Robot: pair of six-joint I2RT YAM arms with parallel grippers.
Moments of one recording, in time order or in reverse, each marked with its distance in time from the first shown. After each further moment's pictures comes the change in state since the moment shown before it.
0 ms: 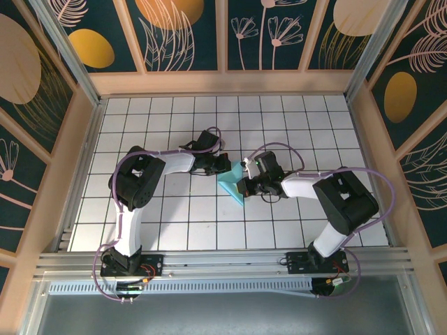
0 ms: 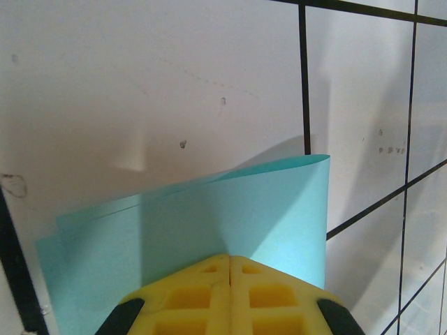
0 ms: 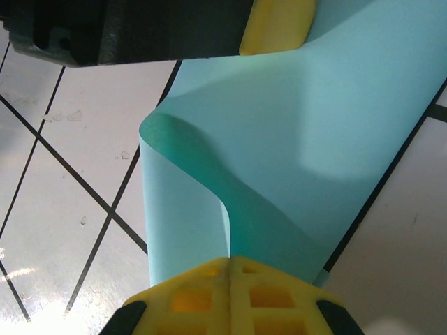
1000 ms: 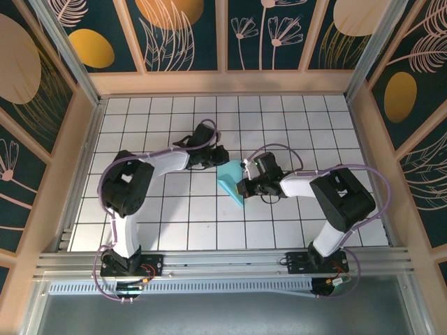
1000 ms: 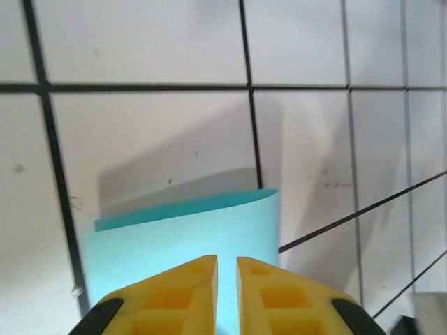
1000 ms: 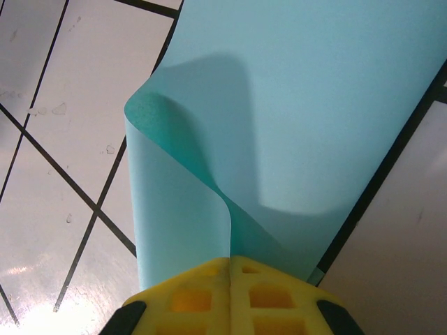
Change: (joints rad) left arm 0.016 -0.156 -0.026 -0.016 -0.106 -0.017; right arm -0.002 0.032 0.000 0.008 -0.005 0.000
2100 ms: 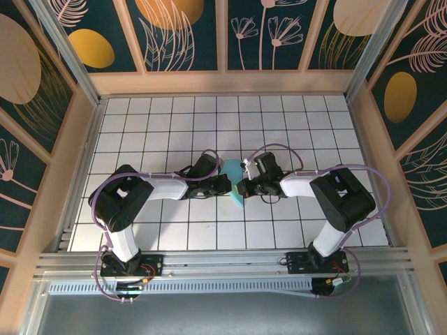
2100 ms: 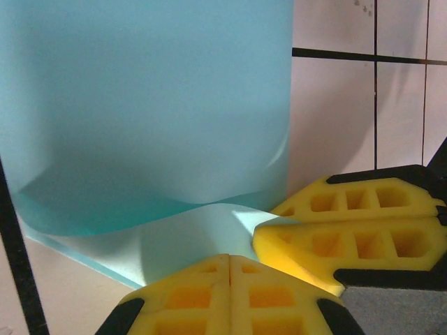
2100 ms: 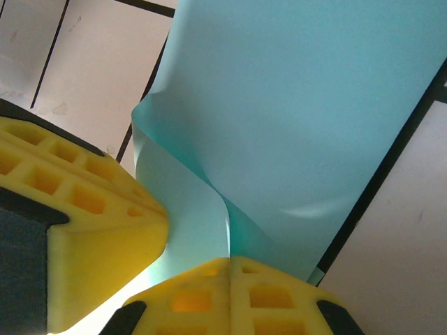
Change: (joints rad) left arm -0.173 -0.108 -0.367 0.267 0.011 -0.155; right arm -0.001 0.001 0.000 0.000 -0.002 0.000
